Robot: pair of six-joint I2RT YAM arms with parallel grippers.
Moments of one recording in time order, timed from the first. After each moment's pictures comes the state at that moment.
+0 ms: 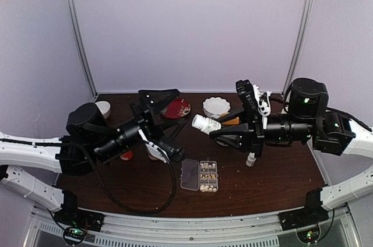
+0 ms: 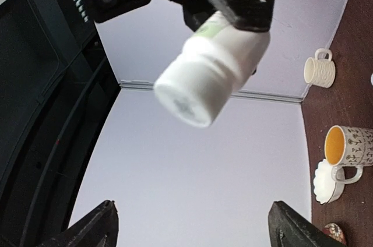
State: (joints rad) left arm -1.29 1.16 0.83 0.54 -0.25 1.65; right arm 1.16 1.02 1.04 -0.14 -0.26 -0.05
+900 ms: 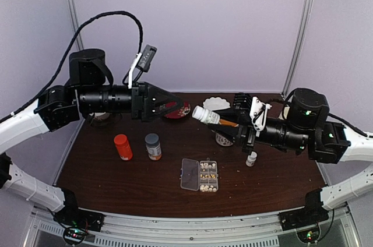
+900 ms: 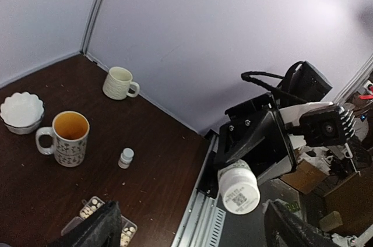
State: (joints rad) left arm -1.03 1.19 1.30 -0.26 0.32 -0.41; right arm 1.22 1.01 0.95 0.03 0.03 -0.41
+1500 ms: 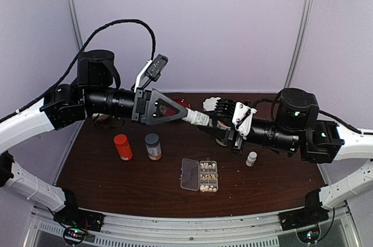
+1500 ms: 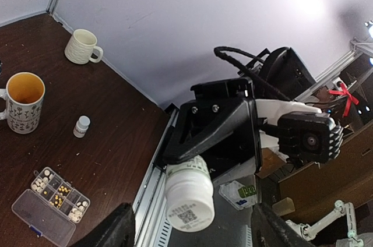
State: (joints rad) left arm -1.03 1.24 1.32 -0.30 0.53 -0.61; right arm 1.27 1.10 1.01 0.03 0.12 -0.51
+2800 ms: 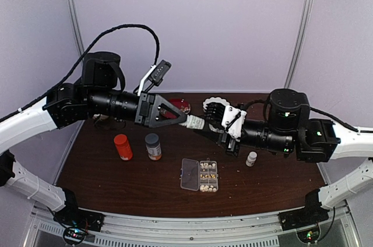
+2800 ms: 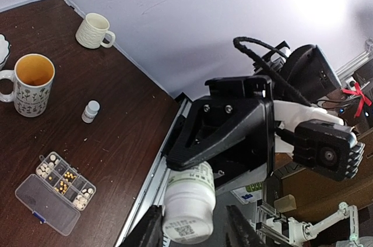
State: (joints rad) left arm -1.03 1.26 1.33 -0.37 0.52 -0.60; right arm 1.28 1.15 1.05 -0.04 0.15 -0.51
